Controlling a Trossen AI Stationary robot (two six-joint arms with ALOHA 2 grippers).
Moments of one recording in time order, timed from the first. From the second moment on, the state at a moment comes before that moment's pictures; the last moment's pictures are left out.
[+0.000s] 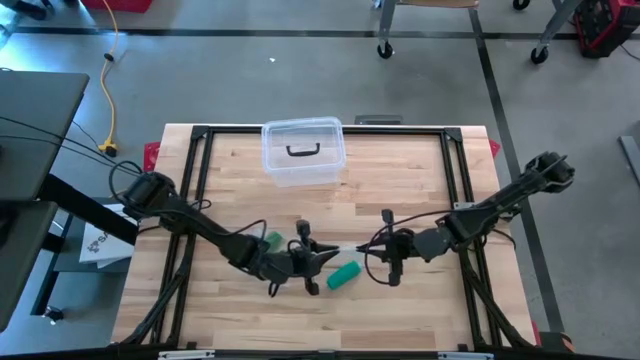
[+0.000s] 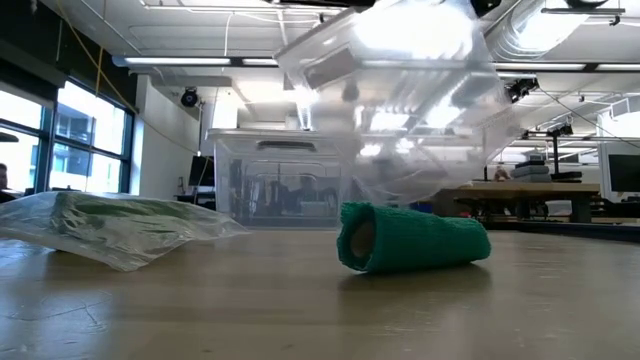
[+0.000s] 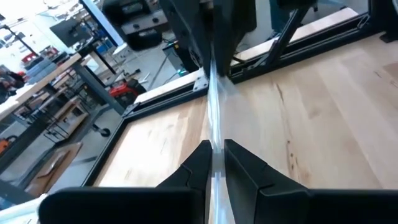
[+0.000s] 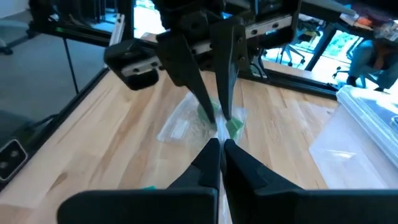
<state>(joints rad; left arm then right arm) -0.49 1.74 1.08 0.34 -0.78 0.28 0.52 1.25 0.77 0.12 0.46 -0.05</state>
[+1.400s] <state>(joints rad) -0.54 1.59 1.08 0.15 -0.70 0.04 0.58 1.15 0.77 -0.01 0.48 0.00</state>
